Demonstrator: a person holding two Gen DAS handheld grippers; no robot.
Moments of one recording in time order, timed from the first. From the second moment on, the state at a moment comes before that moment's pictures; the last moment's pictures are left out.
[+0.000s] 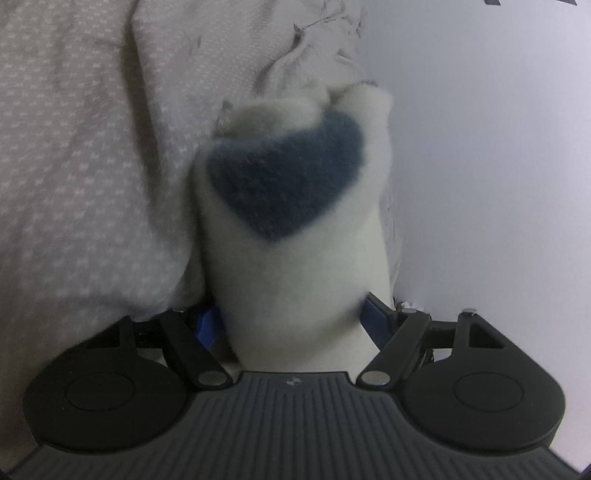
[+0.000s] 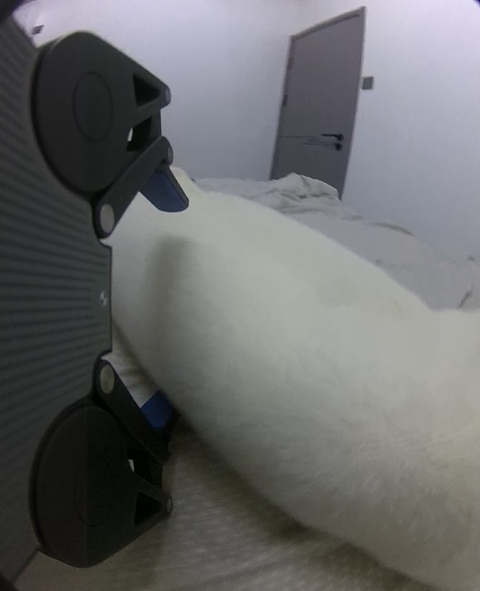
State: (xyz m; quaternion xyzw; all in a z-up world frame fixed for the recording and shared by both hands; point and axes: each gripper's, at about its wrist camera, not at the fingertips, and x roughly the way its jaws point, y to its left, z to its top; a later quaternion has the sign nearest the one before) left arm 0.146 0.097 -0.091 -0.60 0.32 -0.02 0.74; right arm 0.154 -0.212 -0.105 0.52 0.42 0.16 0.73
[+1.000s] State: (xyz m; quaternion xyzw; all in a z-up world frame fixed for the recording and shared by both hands) left arm 0.056 0.076 0.008 -0.43 0.24 -0.04 0.87; right arm 0.098 -0.236 -0.041 0.47 0.29 0.11 0.83
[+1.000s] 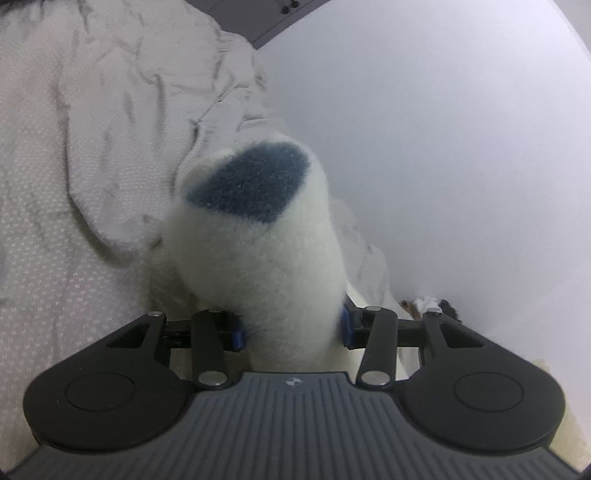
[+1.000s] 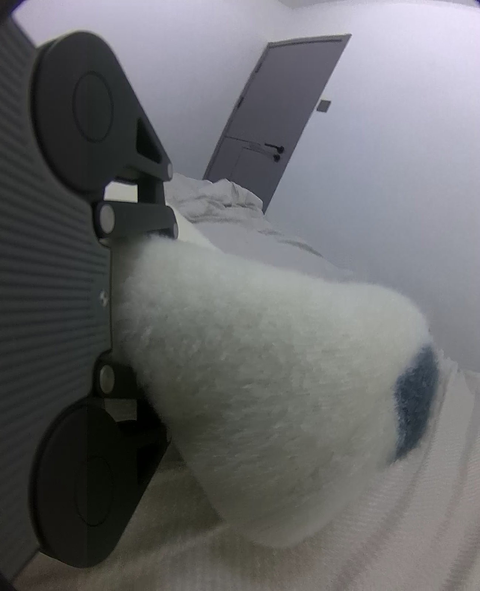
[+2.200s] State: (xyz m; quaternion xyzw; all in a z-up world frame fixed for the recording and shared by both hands) left arm 0.380 -0.226 0.046 -0.38 0.30 -0.22 0.85; right arm 0.331 -0.500 -0.008 0.48 0.19 0.03 0.86
